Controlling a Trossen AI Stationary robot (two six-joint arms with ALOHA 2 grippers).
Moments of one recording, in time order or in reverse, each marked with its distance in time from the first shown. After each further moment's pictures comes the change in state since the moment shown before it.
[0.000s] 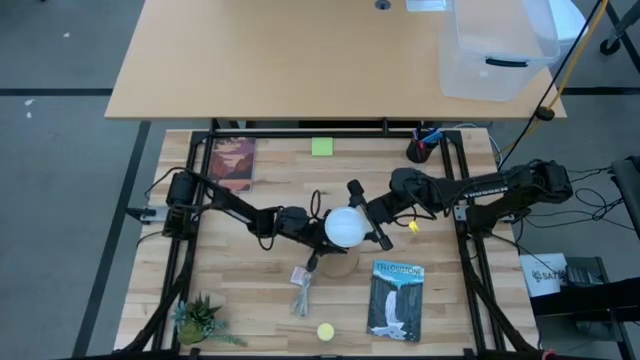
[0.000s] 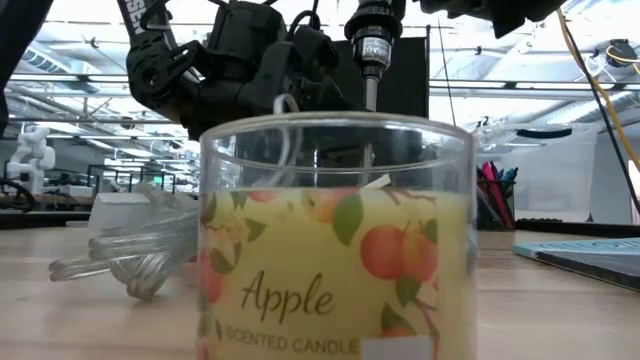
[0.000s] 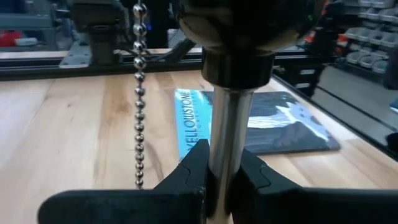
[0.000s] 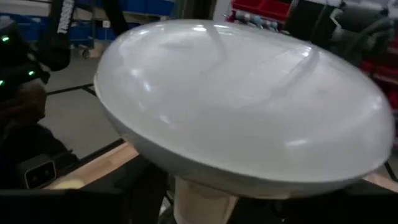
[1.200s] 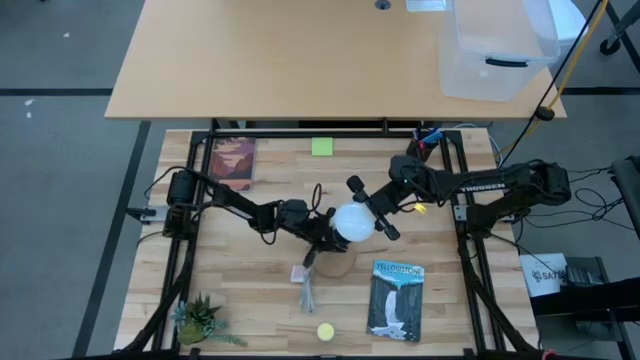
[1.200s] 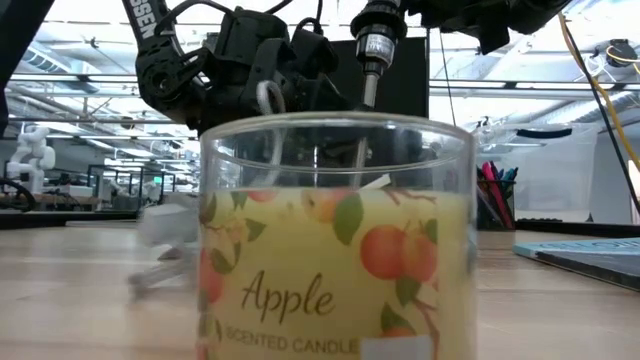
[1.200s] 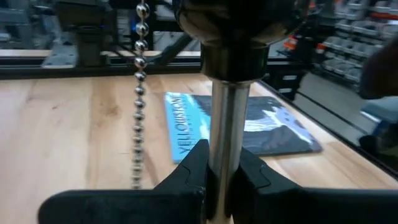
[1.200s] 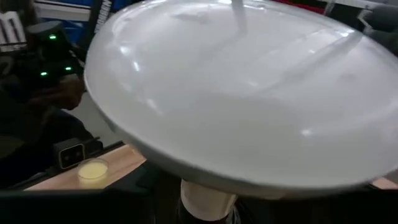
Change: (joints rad) left arm 0.005 0.000 0.004 0.002 0.148 -0.036; right arm -0.134 0.000 -0.006 0.001 -0.253 -0.037
